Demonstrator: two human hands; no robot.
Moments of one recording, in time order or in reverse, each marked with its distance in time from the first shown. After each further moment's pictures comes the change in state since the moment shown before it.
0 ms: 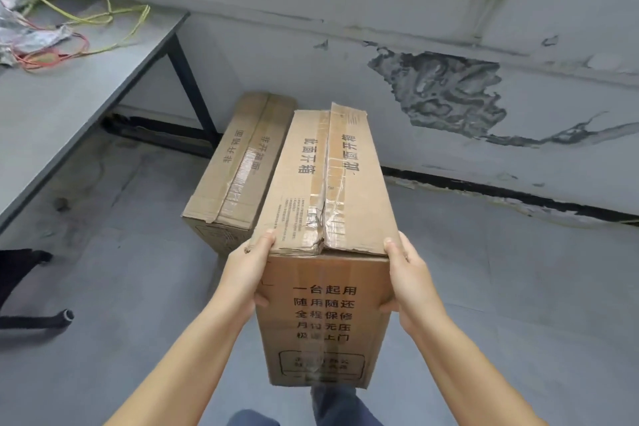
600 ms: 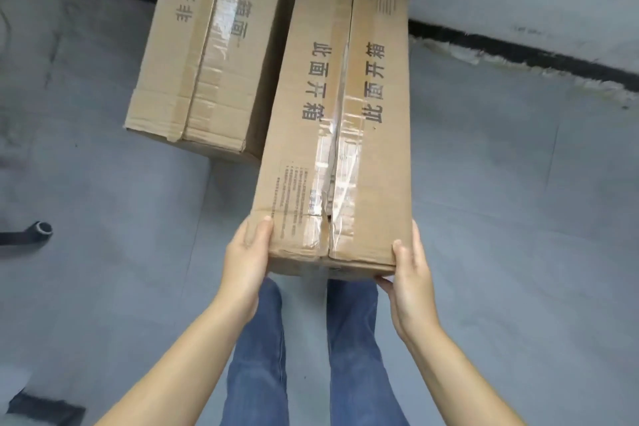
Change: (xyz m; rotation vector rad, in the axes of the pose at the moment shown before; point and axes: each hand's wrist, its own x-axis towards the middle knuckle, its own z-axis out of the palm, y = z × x) left_hand 0.193 -0.136 -0.008 0.024 0.043 -0.205; right_hand 0.154 0.178 0.099 0.149 0.047 0.222
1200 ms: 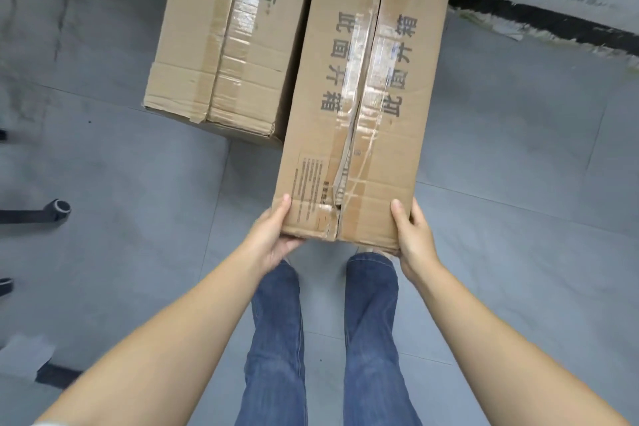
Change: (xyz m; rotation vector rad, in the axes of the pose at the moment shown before) left_hand 0.099 -0.028 -0.021 -0.389 -0.203 -0.392; right_hand 0.088 0.032 0.044 -0.057 -0.060 0.060
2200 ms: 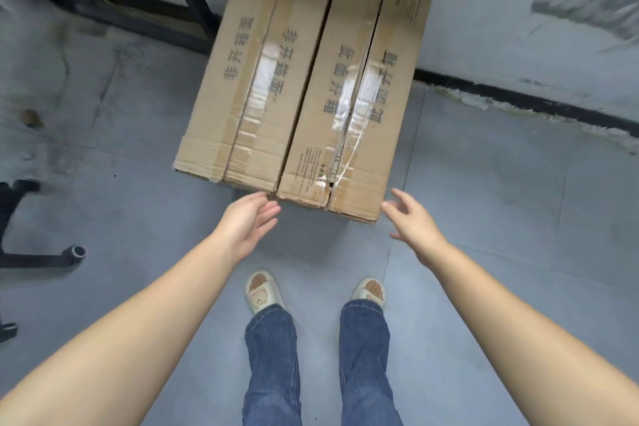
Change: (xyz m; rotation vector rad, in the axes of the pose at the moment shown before) left_hand -0.073 0.107 0.046 0.119 0.084 0.273; right_hand -0.015 -0.140 -0.001 -0.423 -0.105 -0.106
